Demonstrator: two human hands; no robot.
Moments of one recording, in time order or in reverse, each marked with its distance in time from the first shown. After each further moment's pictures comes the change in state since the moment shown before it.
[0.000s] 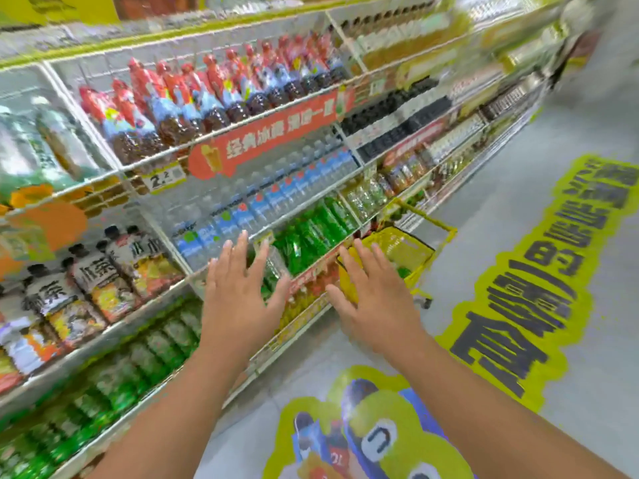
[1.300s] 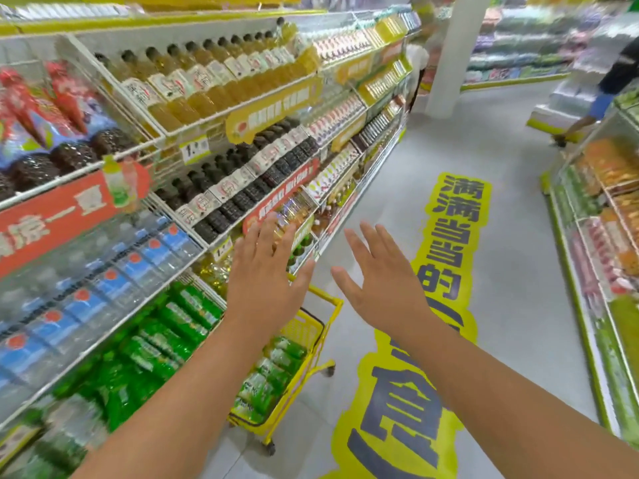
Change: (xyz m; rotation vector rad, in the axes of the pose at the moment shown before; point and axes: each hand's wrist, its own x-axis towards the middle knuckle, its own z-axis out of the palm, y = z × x) left_hand 0.402 0.375 0.211 -0.194 0.079 0.425; right_hand 0.276 0.418 -0.103 -0.252 0.167 0.257
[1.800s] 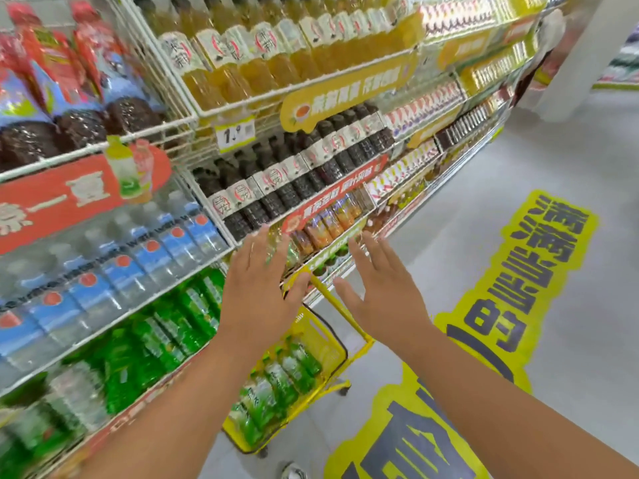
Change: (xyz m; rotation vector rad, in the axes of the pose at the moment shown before) left_hand 0.084 -0.070 0.095 0.051 -0.074 -0.316; right_hand 0.167 0.028 0.117 0.147 -0.222 -0.206
